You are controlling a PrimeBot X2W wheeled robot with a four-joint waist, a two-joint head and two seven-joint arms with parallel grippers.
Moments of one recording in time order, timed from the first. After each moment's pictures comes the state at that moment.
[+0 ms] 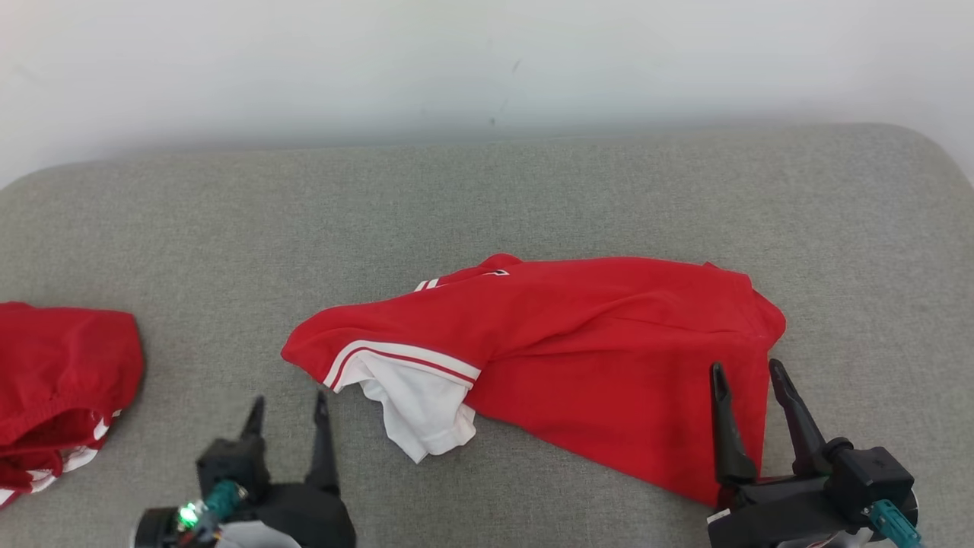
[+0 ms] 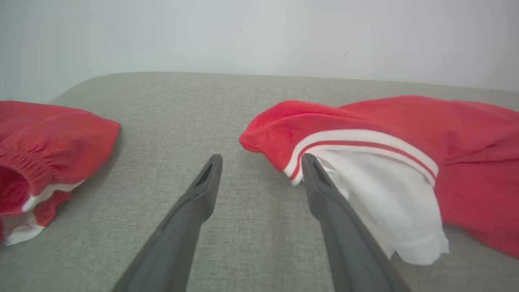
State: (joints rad) left arm -0.35 0.45 -0.73 0.24 -0.80 0.48 -0.23; right arm -0.04 -0.05 -0.03 0.13 0.15 0.13 -0.26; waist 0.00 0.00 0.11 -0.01
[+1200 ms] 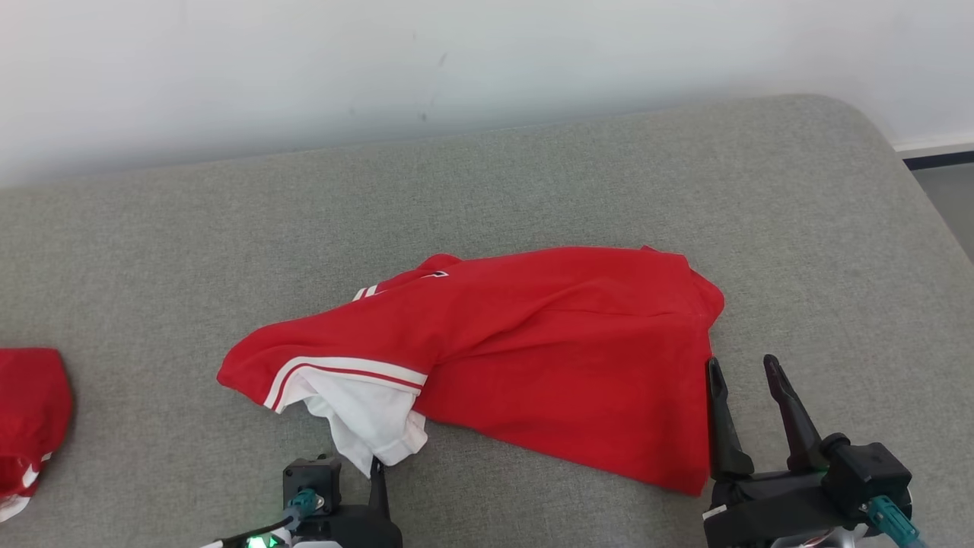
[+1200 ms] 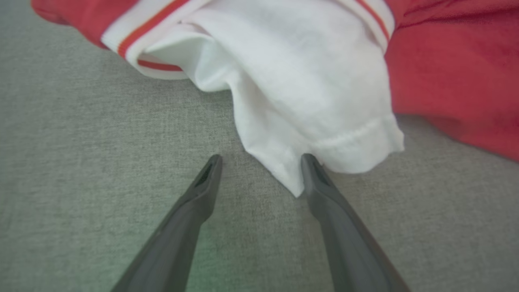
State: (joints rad) left arm -0.37 0.30 -0.85 0.48 -0.82 0.46 -0.13; right arm -0.05 -0.05 -0.03 0.13 0.17 0.13 -0.26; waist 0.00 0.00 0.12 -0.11
